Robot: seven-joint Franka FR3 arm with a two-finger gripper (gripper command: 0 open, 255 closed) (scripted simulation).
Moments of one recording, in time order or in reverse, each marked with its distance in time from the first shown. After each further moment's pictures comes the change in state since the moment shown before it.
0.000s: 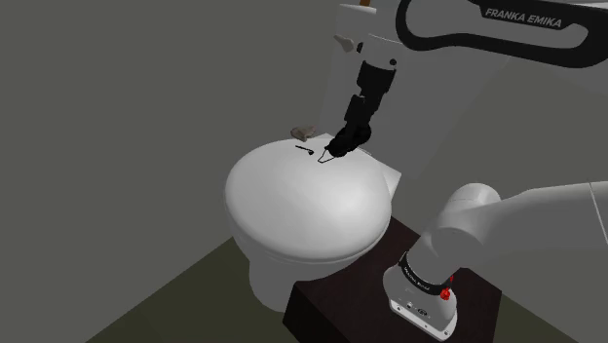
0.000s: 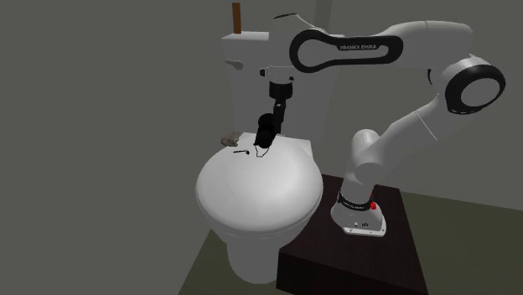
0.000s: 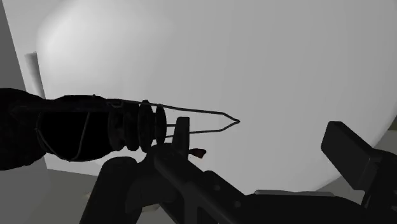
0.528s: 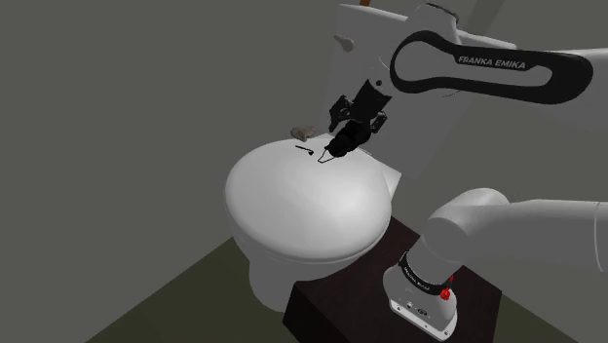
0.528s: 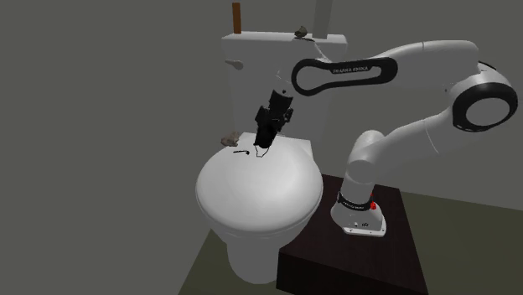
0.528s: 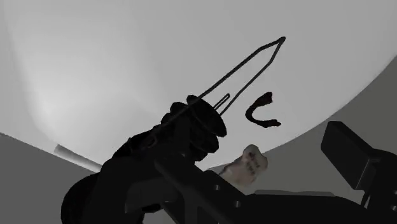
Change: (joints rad) arm -0.230 -0.116 0.070 -0.277 0.177 0.437 0.537
